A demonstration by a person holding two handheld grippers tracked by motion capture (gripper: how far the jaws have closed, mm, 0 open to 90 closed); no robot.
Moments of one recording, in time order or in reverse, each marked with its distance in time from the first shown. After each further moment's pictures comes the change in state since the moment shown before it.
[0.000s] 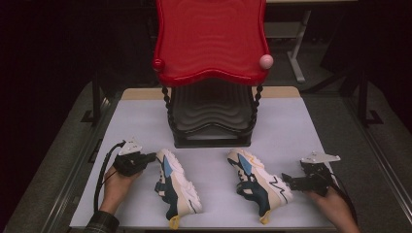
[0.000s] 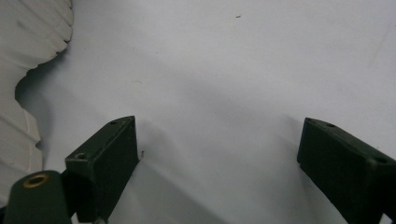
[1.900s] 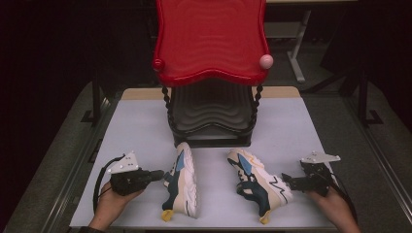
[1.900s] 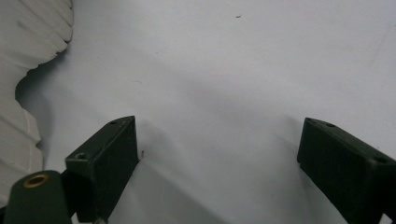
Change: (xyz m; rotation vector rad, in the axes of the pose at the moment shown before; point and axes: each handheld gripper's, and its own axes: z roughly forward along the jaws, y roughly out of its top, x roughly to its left) left arm -0.049 -0.002 -0.037 -0.096 -0.265 0.076; right arm 0.000 0.000 0.000 0.000 0.001 0.002
